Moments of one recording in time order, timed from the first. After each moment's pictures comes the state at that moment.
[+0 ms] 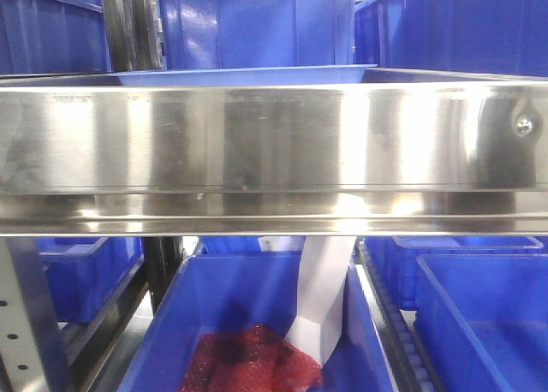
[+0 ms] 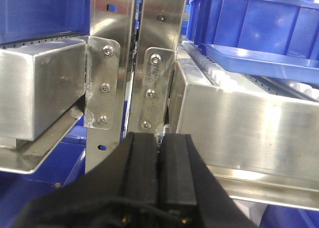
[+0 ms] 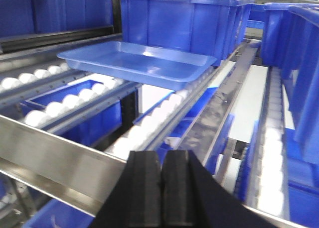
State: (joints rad) left arm -0.05 -0.01 0.03 -0.14 0.10 0.01; right arm 0.41 0.34 -0.40 -0.13 0.26 0.16
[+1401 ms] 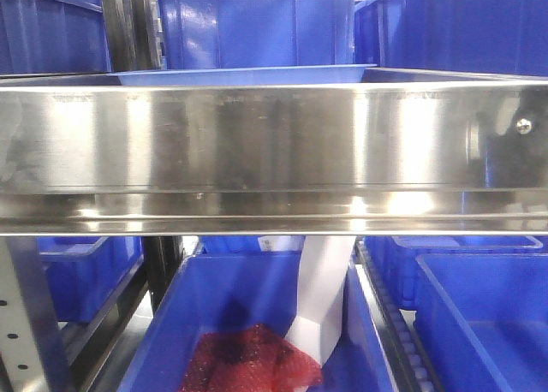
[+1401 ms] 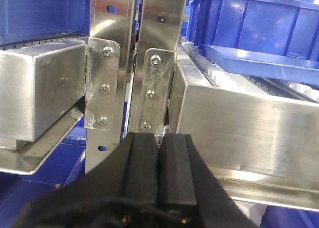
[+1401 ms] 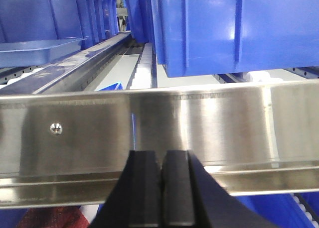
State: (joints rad) left arm -0.04 -0.01 0.03 -0.14 0.09 0.01; right arm -0.05 -0.01 0.03 -0.01 0.10 0.13
